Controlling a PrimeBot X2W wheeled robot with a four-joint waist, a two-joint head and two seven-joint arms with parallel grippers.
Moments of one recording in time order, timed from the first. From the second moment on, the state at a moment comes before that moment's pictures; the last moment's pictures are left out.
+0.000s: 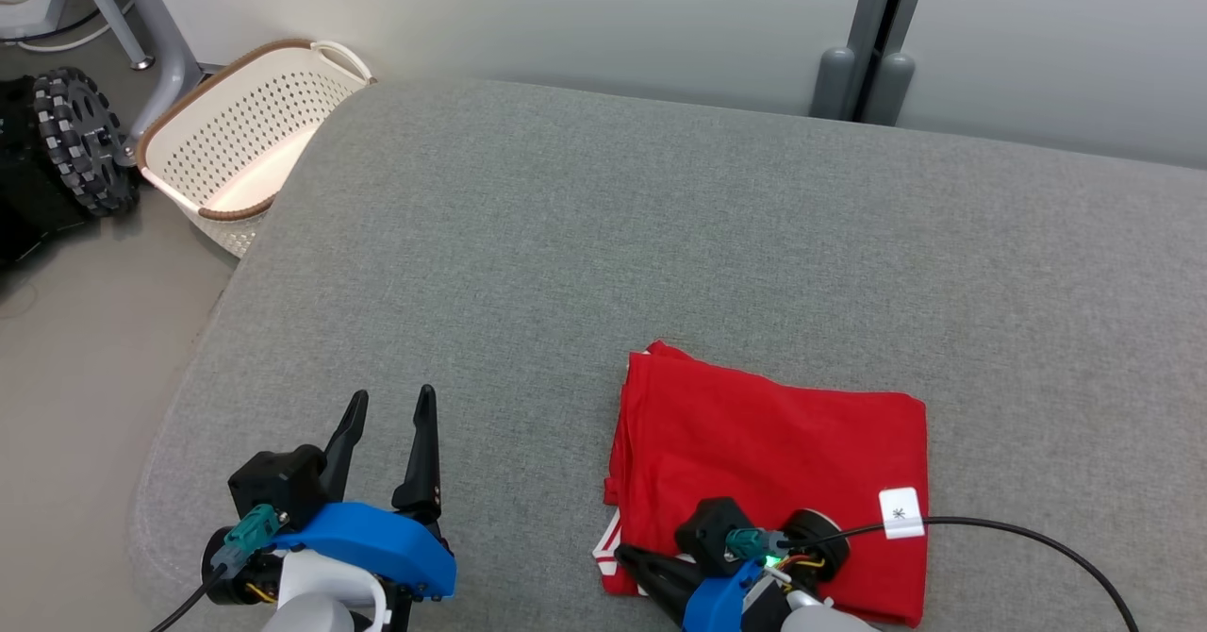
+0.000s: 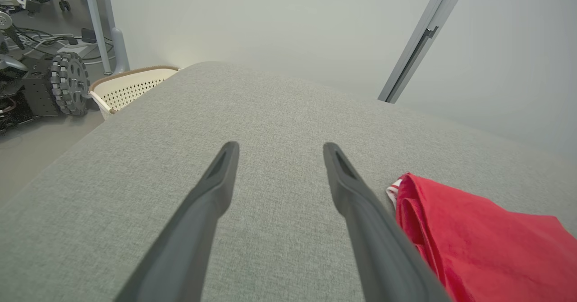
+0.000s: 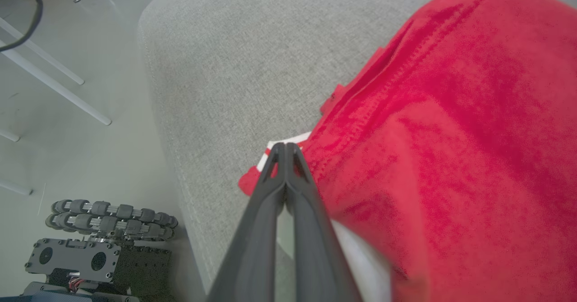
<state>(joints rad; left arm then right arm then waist) -0.19 0.25 -0.47 0.32 -0.65 0.11 -0.22 -0.50 -0.10 0.99 0.79 0.52 0.13 -0.13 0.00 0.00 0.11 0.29</state>
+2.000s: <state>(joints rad) -0.17 0.22 -0.49 0.36 -0.65 0.11 -0.26 -0.27 -0.08 0.22 0.51 0.25 0.13 -0.26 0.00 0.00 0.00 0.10</state>
